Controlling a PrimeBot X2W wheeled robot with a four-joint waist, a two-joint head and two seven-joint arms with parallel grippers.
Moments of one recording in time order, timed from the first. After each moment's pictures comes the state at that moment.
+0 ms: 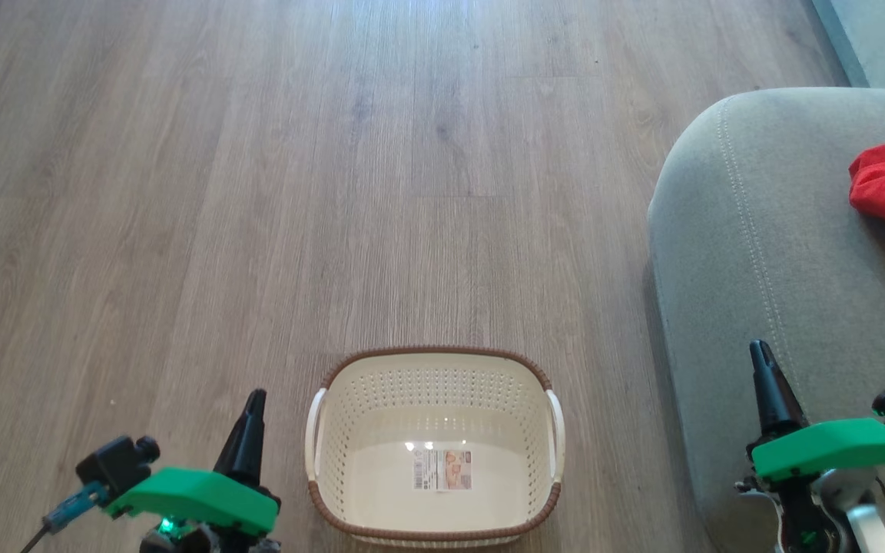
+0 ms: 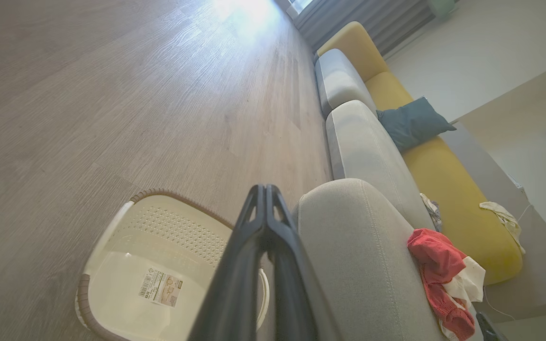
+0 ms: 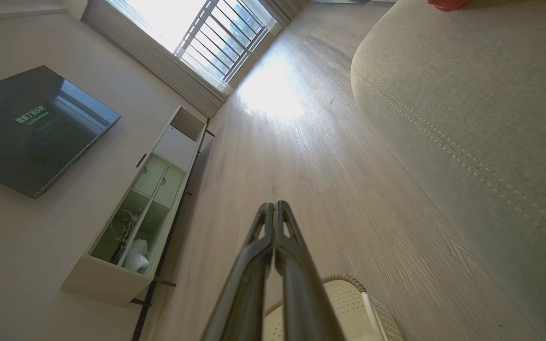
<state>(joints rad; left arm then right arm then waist) 0.02 0.07 -0.15 0.24 -0.95 -0.03 -0.11 -0.03 -0.09 -0.03 0.28 0.95 0.13 -0.07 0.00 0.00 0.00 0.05</state>
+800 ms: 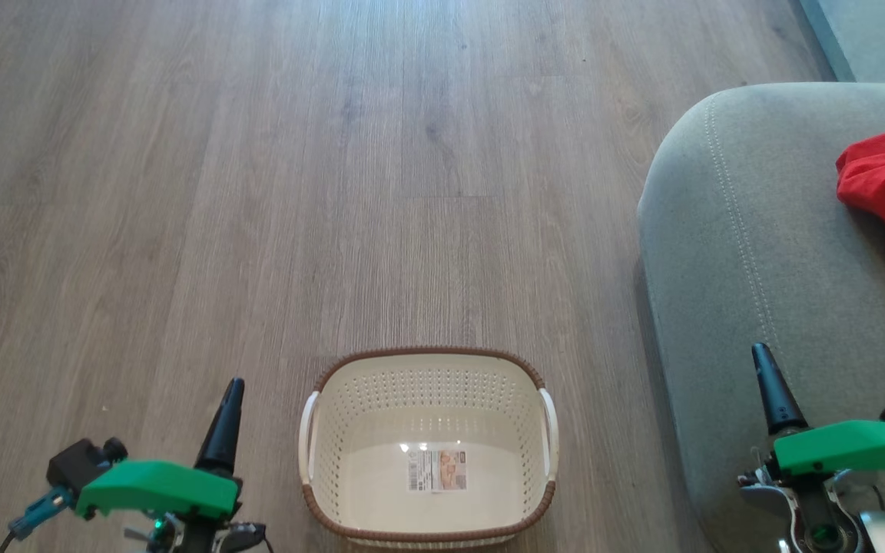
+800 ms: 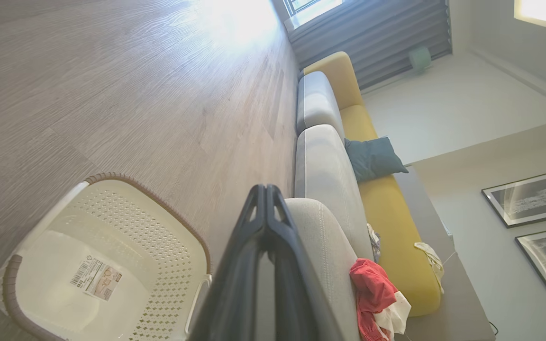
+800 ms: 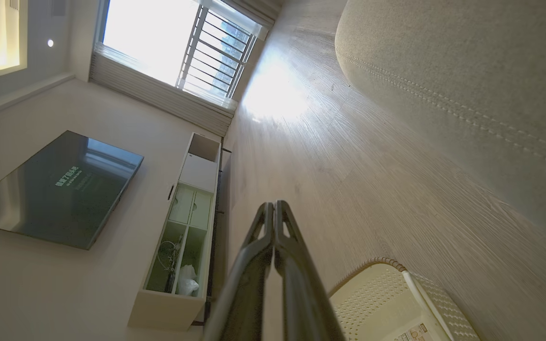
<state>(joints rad) 0.00 0.07 -0.09 0.25 -1.19 -0.07 -0.04 -0.03 -0.07 -0.07 0.28 1.18 0.13 -0.01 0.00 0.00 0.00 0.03</state>
